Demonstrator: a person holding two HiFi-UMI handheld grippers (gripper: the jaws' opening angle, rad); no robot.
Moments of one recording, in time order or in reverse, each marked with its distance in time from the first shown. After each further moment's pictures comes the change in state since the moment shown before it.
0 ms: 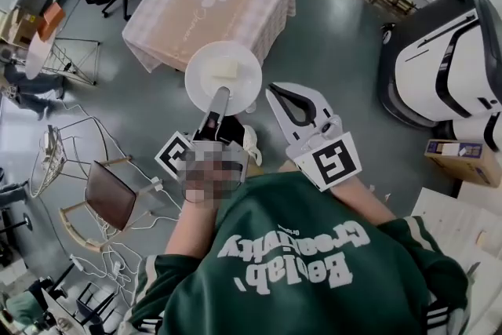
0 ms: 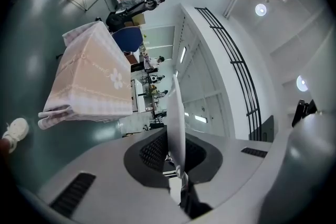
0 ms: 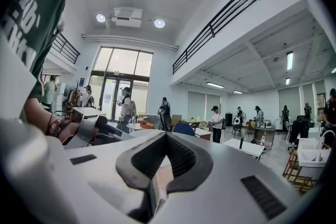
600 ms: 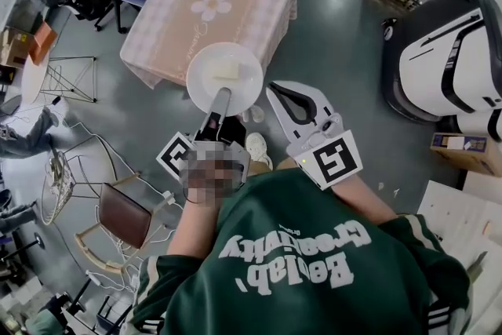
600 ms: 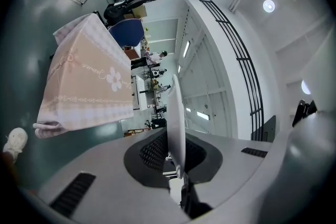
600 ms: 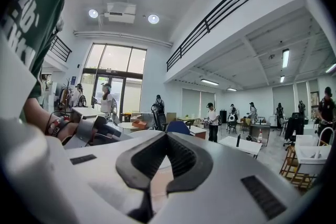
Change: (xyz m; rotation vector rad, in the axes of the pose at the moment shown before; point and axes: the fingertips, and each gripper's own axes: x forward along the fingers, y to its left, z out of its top) left arm 0.064 0.027 0.064 -0.011 0.074 0.027; right arm 0.085 -0.039 -0.004 0.023 0.025 -0.061
